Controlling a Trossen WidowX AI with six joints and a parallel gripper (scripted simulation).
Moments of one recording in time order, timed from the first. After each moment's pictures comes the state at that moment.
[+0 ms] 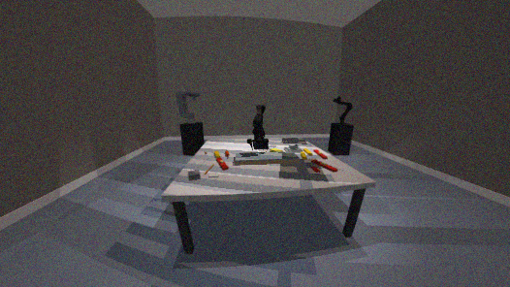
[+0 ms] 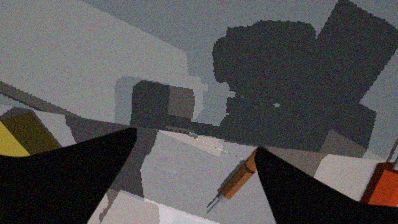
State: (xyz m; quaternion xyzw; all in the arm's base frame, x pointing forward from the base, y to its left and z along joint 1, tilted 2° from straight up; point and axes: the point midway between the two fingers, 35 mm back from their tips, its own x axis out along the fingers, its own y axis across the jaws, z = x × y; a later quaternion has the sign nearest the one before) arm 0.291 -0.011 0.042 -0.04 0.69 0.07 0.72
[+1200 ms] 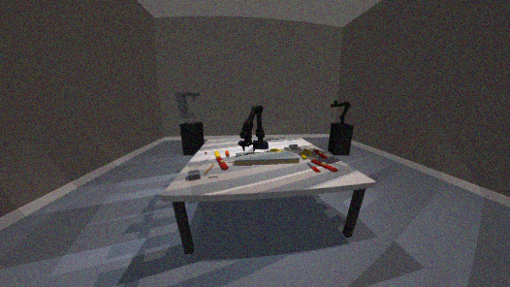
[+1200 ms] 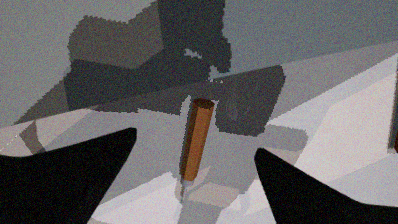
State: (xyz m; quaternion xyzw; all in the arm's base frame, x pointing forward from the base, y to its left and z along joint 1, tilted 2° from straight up) arm 0.258 -0.095 0.007 0.09 0.72 -0.07 0.69
